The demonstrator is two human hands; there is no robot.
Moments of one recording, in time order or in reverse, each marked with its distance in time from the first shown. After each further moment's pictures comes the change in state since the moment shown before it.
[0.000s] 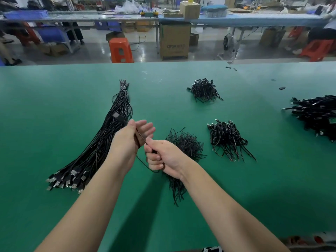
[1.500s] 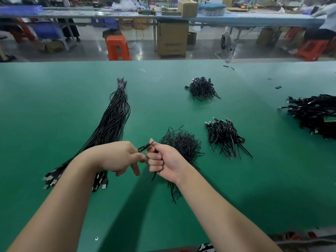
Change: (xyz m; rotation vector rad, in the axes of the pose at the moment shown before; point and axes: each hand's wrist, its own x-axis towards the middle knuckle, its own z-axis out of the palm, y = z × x) left_hand -0.012 0.036 -0.035 1.420 -0.681 -0.210; right_hand 0.000 0.019 -0.007 0.361 0.061 0.096
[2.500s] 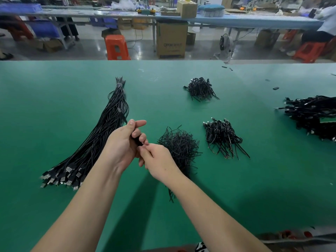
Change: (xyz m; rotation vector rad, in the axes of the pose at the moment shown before) left_hand 0.043 0.008 0.031 -1.507 0.538 0.301; right_hand -0.016 0.011 0.023 -1.195 0.339 -0.414
